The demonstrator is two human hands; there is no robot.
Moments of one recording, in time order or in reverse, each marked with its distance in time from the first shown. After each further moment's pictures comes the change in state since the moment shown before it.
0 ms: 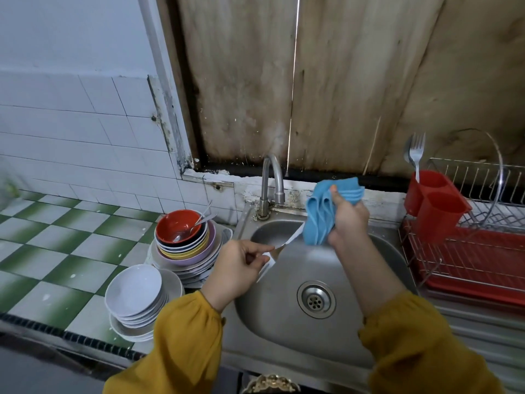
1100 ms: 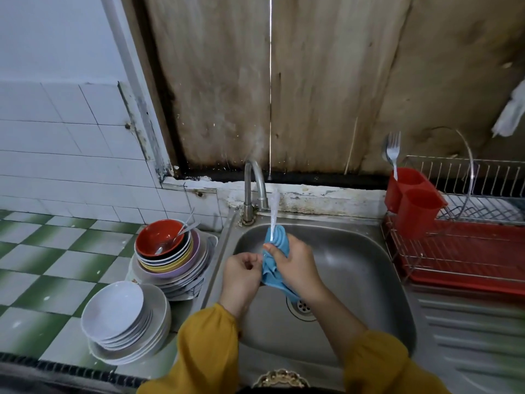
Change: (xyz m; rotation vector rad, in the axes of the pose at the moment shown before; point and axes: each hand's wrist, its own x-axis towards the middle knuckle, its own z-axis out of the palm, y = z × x) left_hand 0.014 -0.008 0.054 -0.438 0.073 -0.460; right_hand -0.005 0.084 -0.032 -0.929 -0.369 -0.494
